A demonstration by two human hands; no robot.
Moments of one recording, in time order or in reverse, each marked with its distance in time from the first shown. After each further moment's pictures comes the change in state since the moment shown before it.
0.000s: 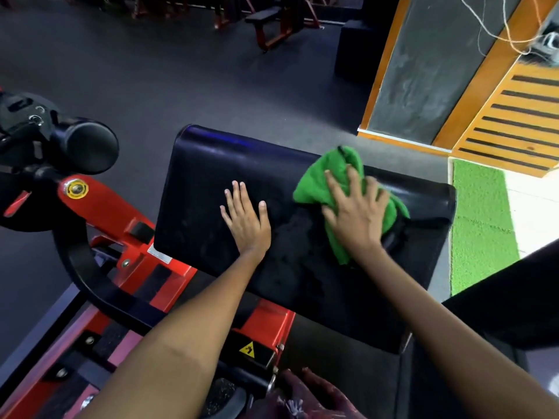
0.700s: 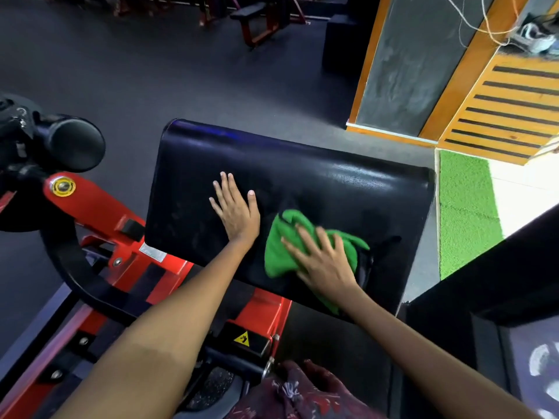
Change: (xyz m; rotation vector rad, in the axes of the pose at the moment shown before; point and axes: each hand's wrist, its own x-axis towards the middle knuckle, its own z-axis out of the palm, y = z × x) left_hand 0.002 0.002 -0.004 -0.036 -0.033 -0.016; right_hand -0.106 -0.017 0.020 -0.045 -0.065 -0.444
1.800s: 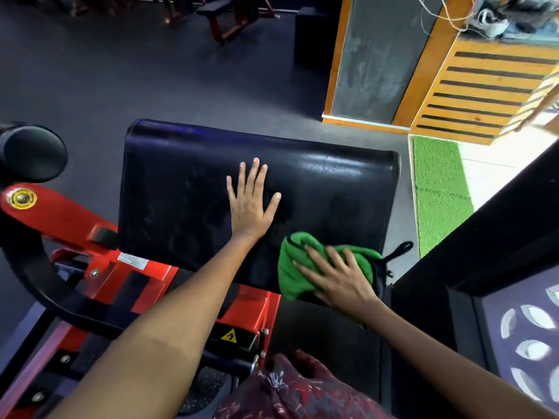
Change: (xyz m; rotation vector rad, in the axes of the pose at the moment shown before) left_hand -0.020 0.046 0.016 0.086 -0.091 0.563; right_hand -0.081 0.030 -0.001 -0.048 -0.043 -0.087
